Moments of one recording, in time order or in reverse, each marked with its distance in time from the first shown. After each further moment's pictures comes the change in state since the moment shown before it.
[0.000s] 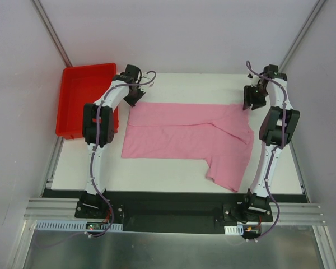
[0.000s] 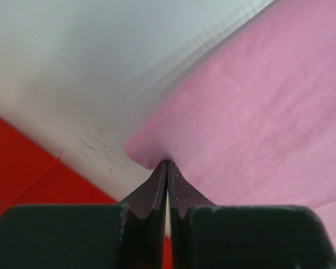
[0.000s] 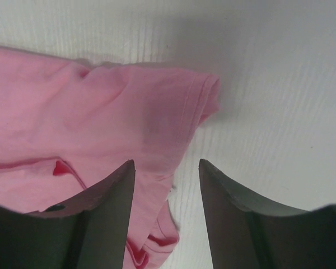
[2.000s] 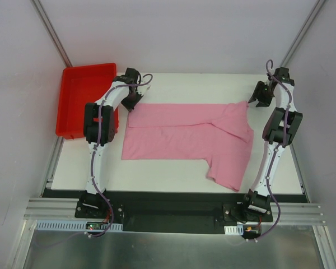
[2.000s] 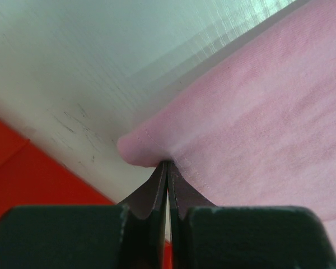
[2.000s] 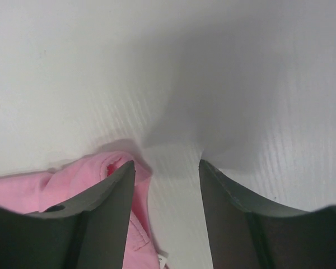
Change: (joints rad) left arm 0.013 0.050 0.013 -0.066 -0.044 -0.095; right arm -0.093 0.156 0.122 0.193 -0.060 0.409
